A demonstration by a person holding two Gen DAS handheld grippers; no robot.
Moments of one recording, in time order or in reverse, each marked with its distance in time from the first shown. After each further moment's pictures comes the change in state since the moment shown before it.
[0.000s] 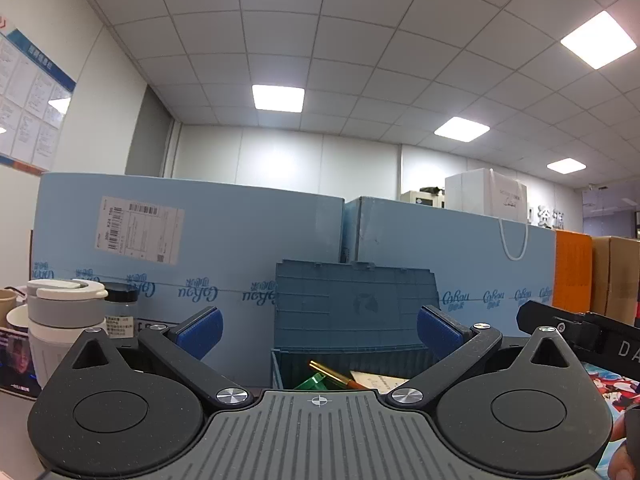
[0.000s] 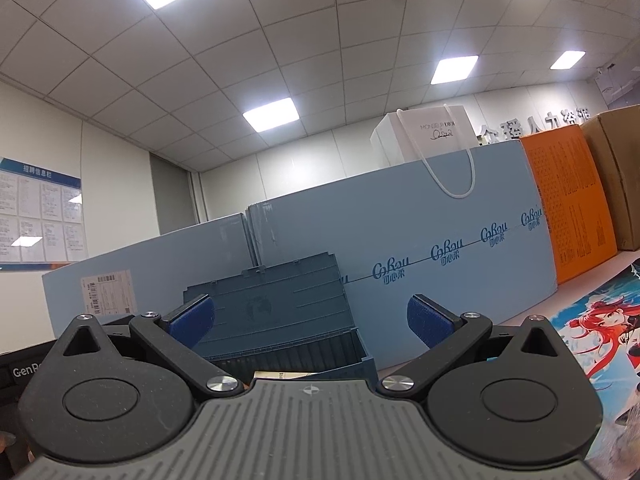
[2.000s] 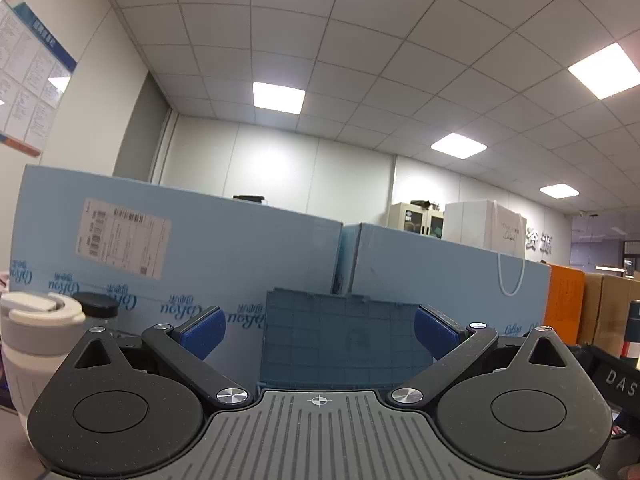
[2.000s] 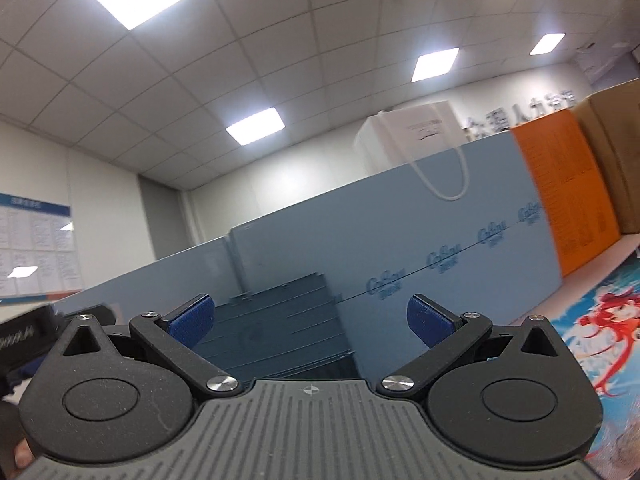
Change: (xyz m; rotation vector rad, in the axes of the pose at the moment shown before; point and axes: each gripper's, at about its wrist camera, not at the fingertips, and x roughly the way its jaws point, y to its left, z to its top) left arm 0.025 0.013 0.020 -0.088 -0.012 -0.041; right arm 0.027 -0.011 0.011 0.080 -0.034 -0.047
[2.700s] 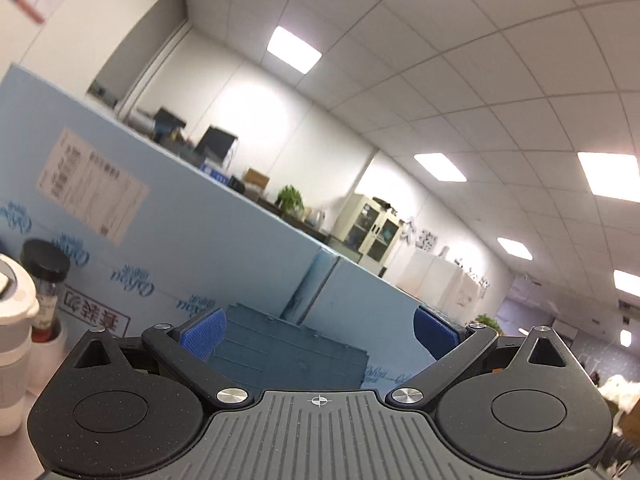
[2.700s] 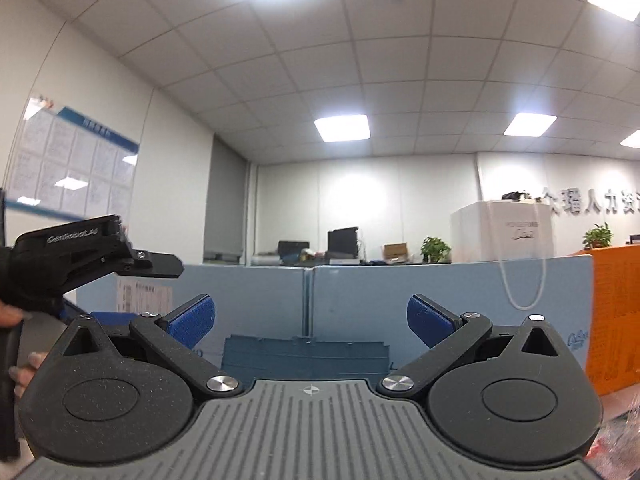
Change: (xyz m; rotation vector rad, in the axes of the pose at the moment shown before) left arm 0.024 0.048 0.063 -0.349 0.112 -0.181; right arm -0.010 0.061 0.057 -0.303 -0.008 0.185
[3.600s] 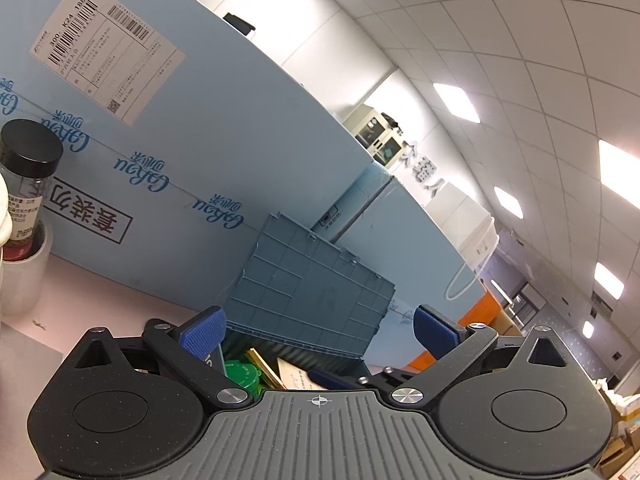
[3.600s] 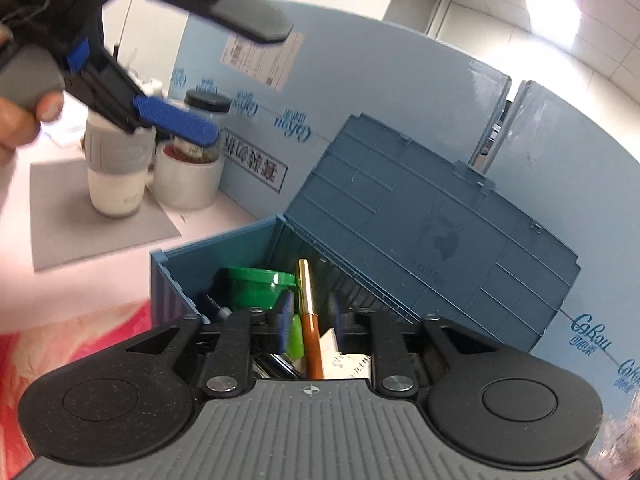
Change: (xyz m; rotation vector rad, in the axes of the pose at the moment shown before) left arm 0.055 0.069 0.000 -0.215 0.331 -0.060; right arm 0.140 0.029 -0.073 -0.418 0.594 0.455
